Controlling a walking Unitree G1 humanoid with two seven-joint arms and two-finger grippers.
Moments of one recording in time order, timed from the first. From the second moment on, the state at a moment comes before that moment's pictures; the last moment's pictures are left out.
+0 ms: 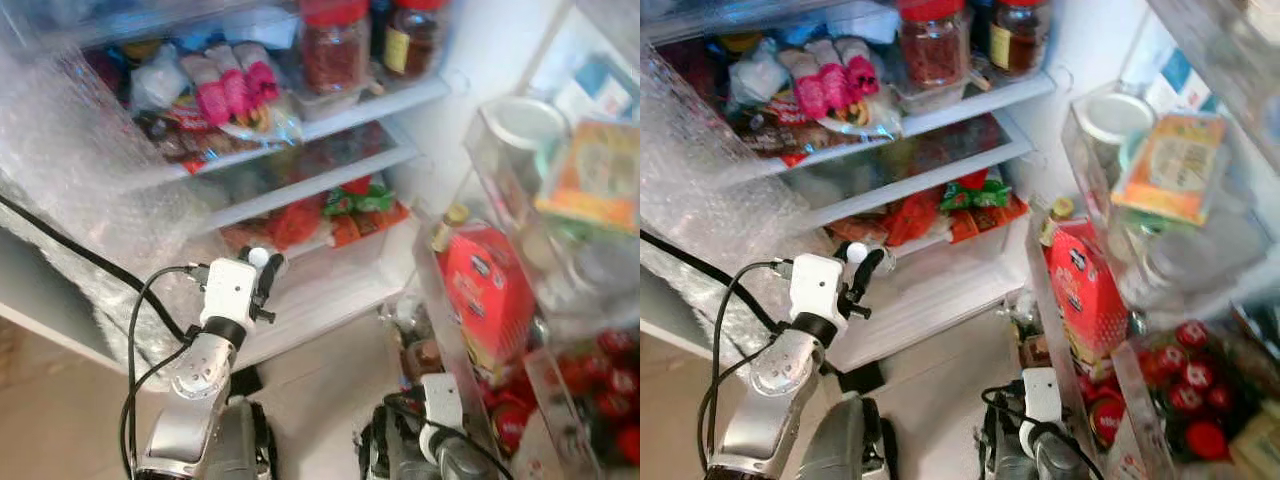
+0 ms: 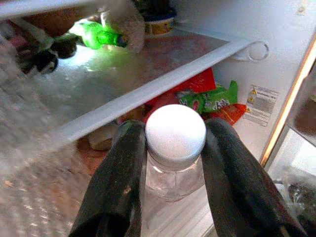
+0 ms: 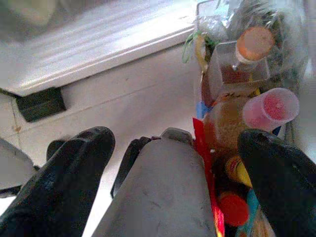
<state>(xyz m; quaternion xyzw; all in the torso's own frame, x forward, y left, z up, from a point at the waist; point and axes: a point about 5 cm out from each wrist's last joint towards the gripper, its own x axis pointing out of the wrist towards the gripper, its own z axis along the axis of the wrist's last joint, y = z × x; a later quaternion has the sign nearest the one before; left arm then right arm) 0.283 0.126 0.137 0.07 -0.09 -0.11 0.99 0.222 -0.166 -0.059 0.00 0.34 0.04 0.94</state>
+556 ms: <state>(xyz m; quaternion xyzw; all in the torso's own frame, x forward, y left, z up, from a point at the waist) 0.286 0.124 0.135 0.07 -0.08 -0.12 0.99 0.230 -0.165 -0.053 0.00 0.32 0.05 0.95</state>
